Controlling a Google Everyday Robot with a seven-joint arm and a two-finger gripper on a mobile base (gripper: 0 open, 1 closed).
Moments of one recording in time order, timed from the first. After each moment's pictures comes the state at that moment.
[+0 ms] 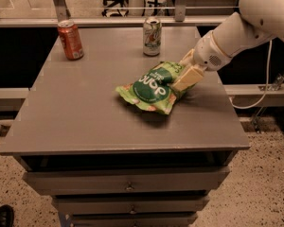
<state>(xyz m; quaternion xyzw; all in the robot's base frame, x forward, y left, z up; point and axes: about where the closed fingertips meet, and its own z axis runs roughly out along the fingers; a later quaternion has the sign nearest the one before) 0.610 -0.133 0.862 -0.59 0.74 0.16 0.28</state>
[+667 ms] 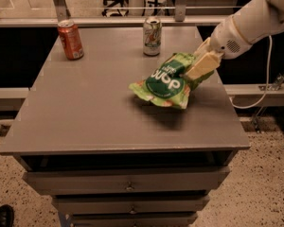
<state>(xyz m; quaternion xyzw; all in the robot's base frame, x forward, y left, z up) 0.610 -0.167 0.902 -0.55 0.77 0.15 0.30</state>
